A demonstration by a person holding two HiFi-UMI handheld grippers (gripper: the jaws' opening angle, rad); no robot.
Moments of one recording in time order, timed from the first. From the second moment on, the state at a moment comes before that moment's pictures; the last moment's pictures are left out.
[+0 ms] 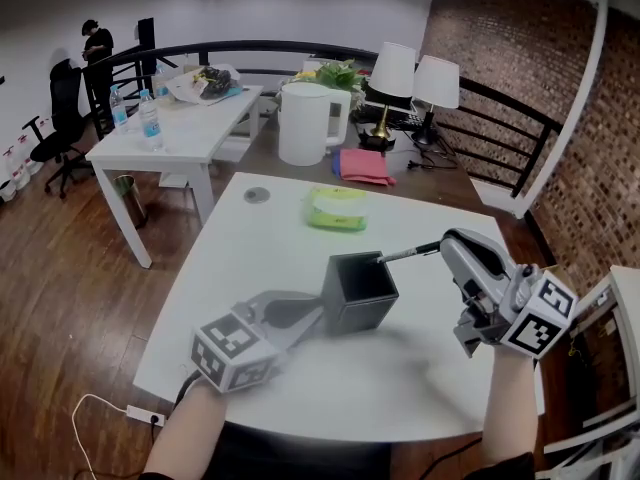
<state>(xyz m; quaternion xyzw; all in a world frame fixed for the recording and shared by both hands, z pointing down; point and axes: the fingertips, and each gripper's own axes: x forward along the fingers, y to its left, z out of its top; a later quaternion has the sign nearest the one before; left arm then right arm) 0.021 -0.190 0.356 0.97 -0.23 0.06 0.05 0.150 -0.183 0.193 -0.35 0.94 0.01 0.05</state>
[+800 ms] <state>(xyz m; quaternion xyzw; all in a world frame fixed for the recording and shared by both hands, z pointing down) 0.019 -0.190 0.360 0.97 -0.23 0.06 0.07 0.217 -0.235 0.323 -0.55 0.83 0.00 -0.08</state>
